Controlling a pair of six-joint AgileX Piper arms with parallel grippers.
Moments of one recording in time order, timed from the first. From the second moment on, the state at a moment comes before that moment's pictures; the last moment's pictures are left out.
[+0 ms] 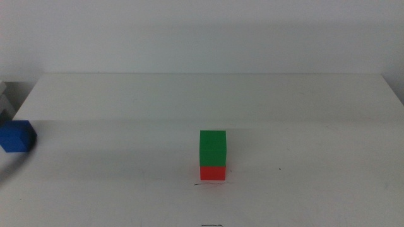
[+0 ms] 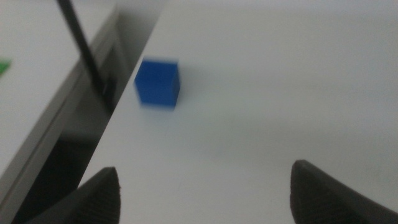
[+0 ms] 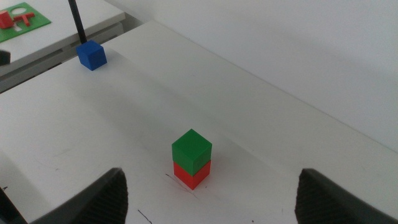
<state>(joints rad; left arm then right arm) 0.10 0.49 -0.44 0.10 0.54 -0.14 0.32 0.75 -1.22 0.40 1.02 -0.41</state>
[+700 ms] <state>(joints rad) 0.16 1.35 -1.23 0.04 1.17 0.05 0.32 0.75 -1.22 0.40 1.02 -0.41</state>
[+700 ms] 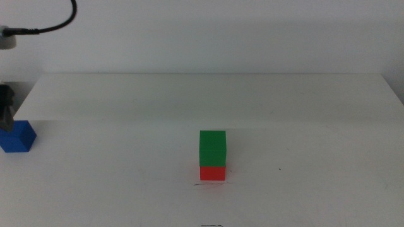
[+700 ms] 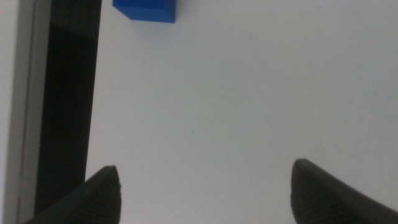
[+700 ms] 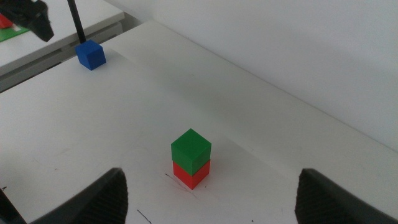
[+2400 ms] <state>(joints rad) 0.38 2.23 -1.86 -0.15 1.22 0.38 0.32 0.75 -1.22 0.40 1.02 -0.41</state>
